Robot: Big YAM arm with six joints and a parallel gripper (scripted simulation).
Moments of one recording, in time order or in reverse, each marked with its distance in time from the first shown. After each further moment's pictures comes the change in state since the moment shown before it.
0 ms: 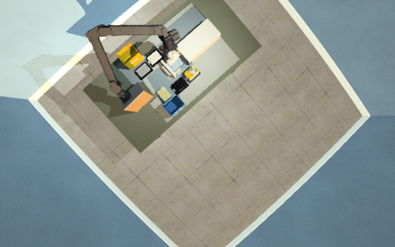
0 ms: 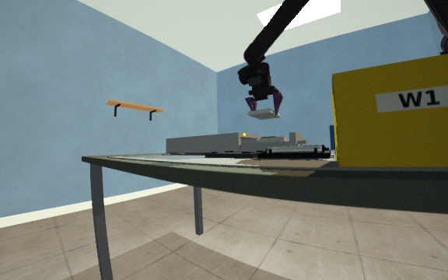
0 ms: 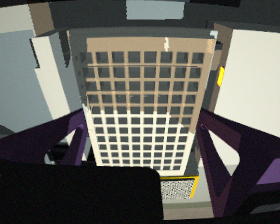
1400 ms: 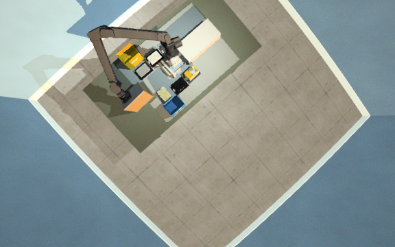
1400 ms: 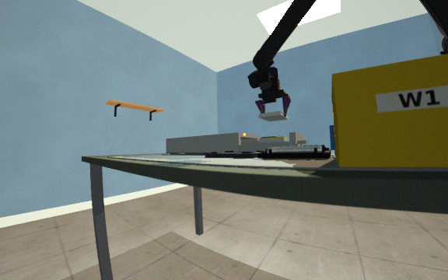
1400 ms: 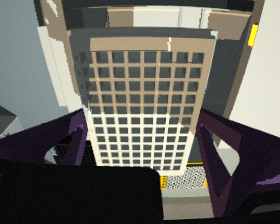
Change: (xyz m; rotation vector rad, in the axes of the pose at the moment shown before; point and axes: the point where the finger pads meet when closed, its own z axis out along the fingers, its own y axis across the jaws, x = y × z) arm 0.049 0.020 0.003 -0.006 0.000 -0.021
